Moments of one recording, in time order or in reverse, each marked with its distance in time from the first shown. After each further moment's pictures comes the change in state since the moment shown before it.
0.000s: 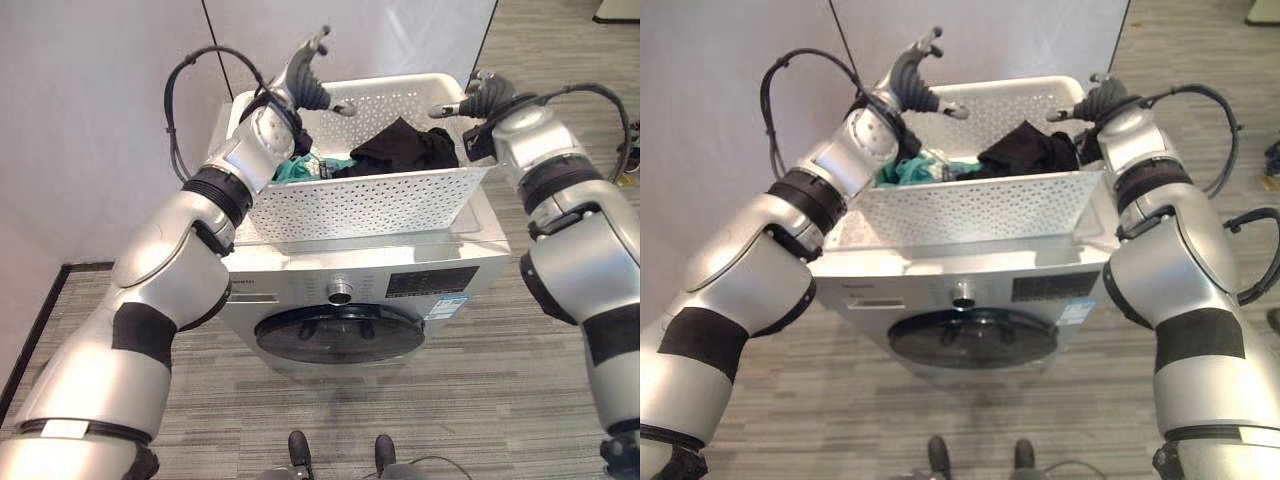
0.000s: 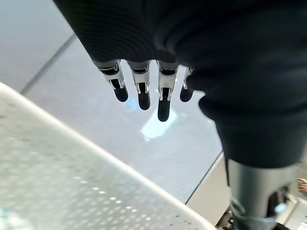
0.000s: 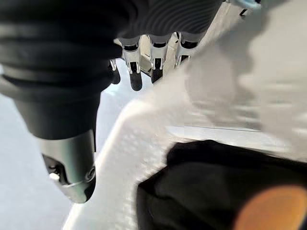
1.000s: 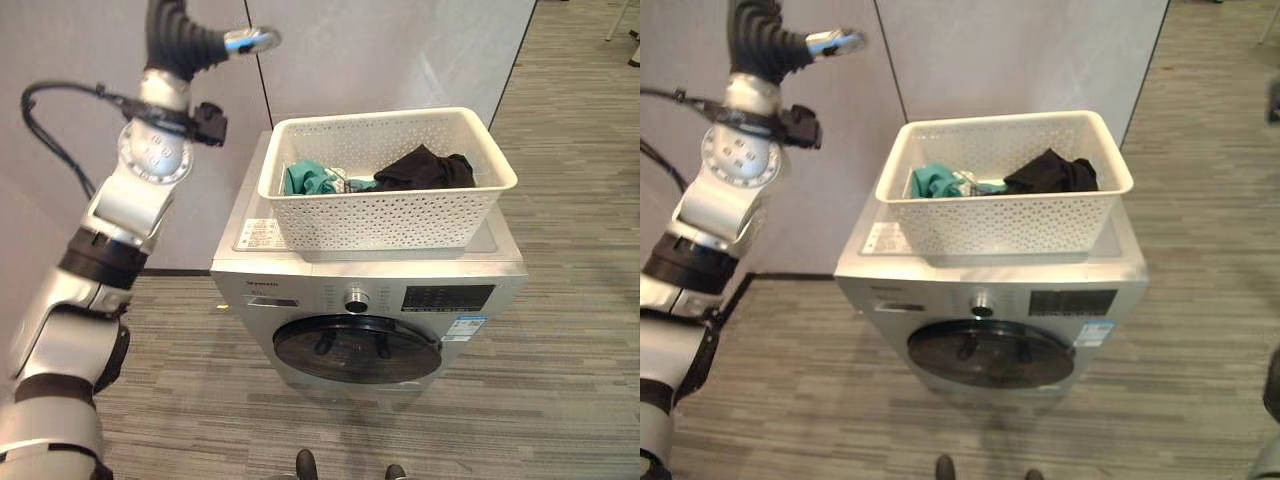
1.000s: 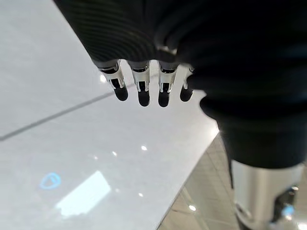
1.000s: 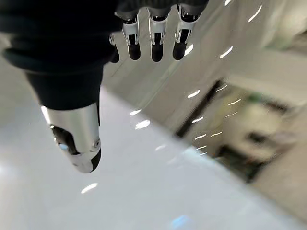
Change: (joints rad) left arm 0.584 0.454 0.535 -0.898 -0.027 -0.147 0.100; right arm 0.832 -0.595 -0.837 -1.056 -0.273 -0.097 -0.285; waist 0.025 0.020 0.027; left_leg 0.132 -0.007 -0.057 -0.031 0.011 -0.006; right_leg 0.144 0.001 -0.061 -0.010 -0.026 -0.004
